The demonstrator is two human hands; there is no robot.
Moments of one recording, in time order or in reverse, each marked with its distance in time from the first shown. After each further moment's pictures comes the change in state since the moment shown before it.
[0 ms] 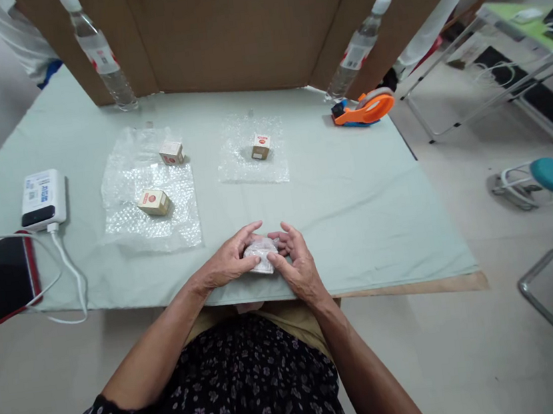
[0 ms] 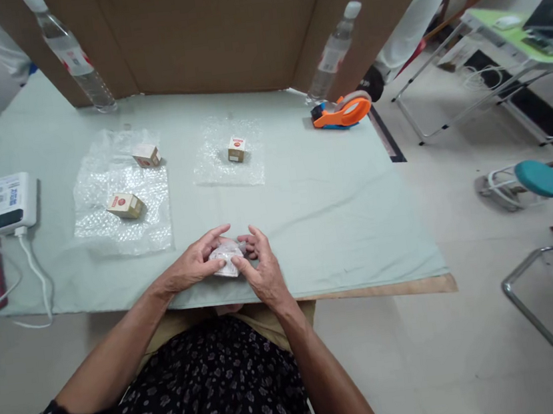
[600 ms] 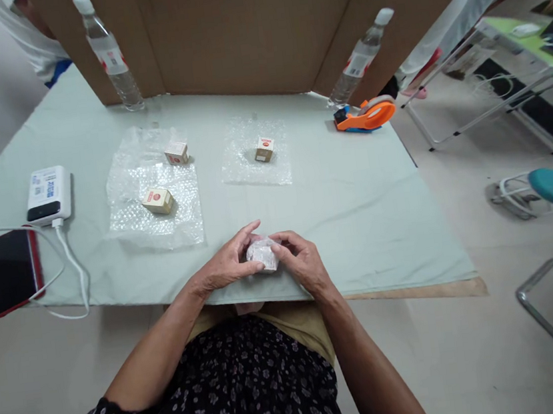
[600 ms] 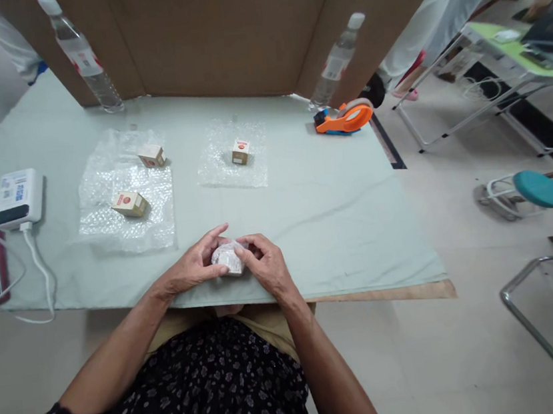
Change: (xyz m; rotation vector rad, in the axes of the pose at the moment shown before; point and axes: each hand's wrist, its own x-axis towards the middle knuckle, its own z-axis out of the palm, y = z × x) left_hand -0.005 -0.014 -0.006 -0.008 0.005 0.058; right_hand 0.021 -0.014 -0.011 -0.054 -0.068 0.038
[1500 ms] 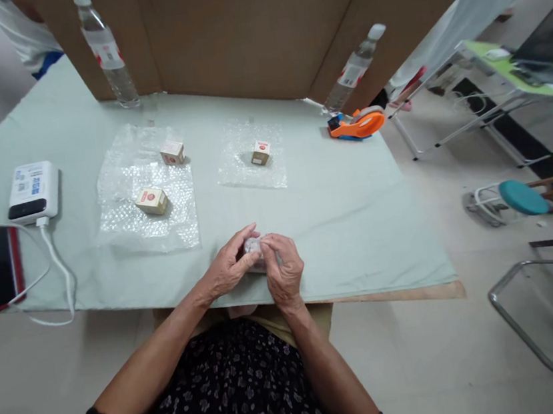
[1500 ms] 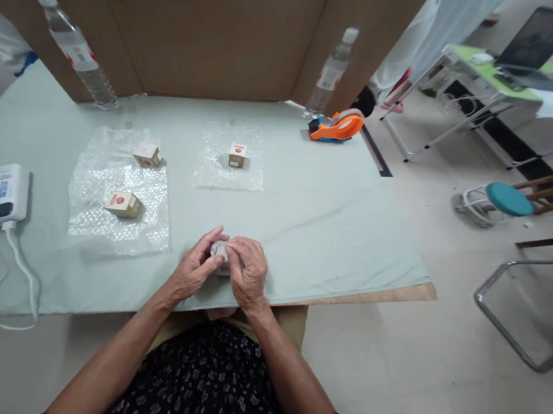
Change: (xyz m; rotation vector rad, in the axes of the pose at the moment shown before) left_hand 0.001 -0.011 0.012 0.177 0.183 0.172; right_hand -0.010 -0.001 0.047 -0.194 0.401 -0.258
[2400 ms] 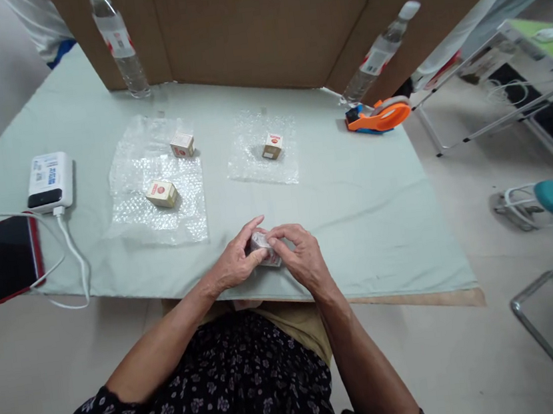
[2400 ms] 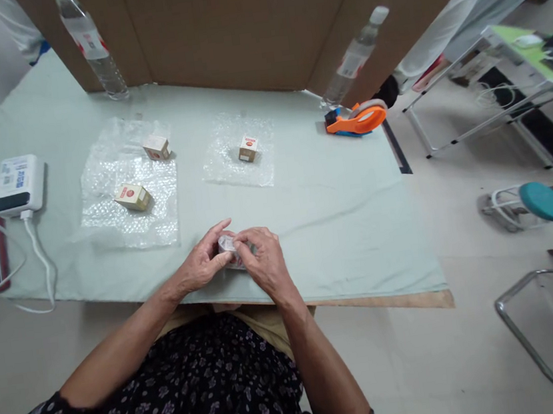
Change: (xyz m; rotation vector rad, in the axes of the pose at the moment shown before) left_hand 0.005 0.000 0.004 -0.053 0.015 -0.052; right_hand 0.045 -0.007 -0.031 -0.031 -0.408 0.035
